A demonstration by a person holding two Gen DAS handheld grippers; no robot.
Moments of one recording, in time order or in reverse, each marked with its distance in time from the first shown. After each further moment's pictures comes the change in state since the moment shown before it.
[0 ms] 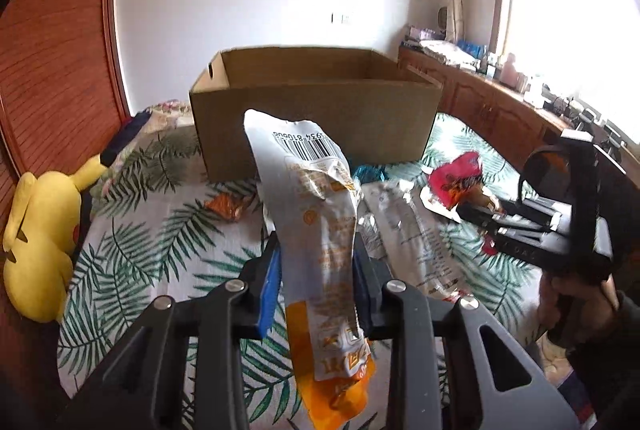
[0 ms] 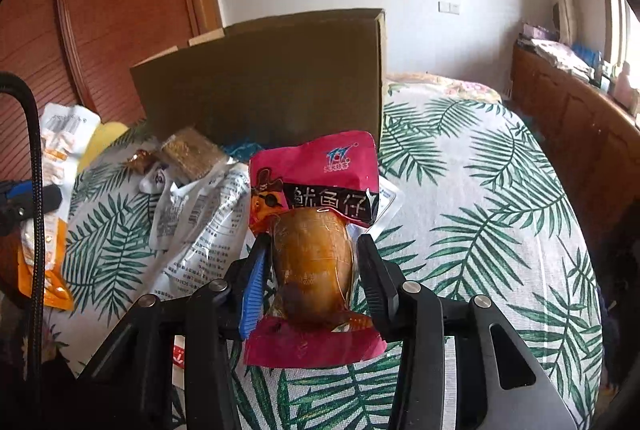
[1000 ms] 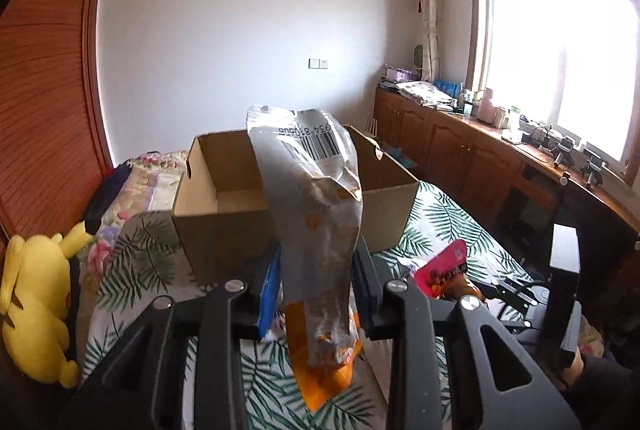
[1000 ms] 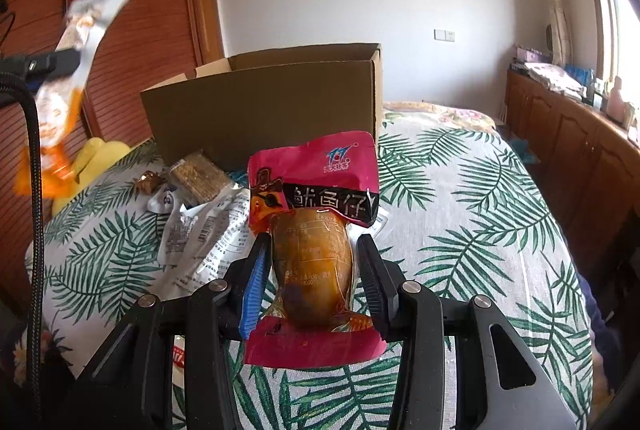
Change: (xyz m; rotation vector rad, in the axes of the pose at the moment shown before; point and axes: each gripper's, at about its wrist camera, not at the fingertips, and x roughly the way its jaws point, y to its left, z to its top) left arm -0.002 0.005 0.086 0.046 -0.140 -0.080; right arm -0.016 0.004 0.002 -0.023 -0.095 -0.014
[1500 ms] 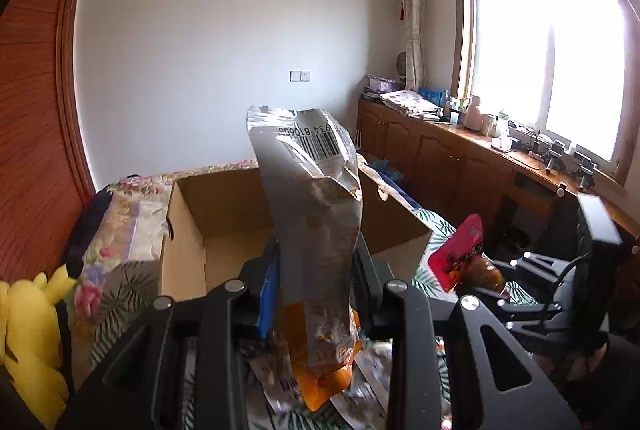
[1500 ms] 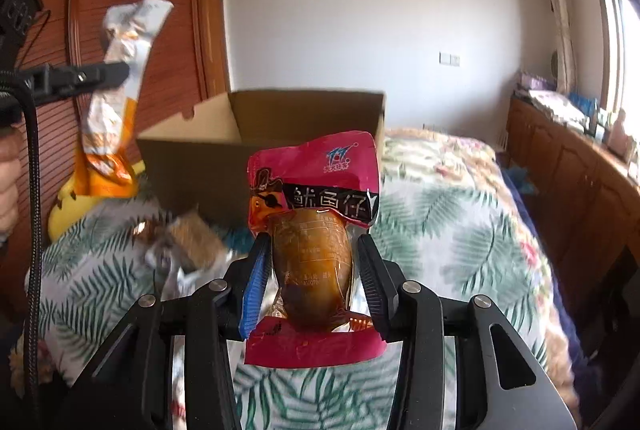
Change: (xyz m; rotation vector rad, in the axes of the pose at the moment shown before) left arm 0.047 0.022 0.055 0.042 -0.032 -0.071; right arm -0.004 -0.002 0.074 -0.061 -0.070 -0.006
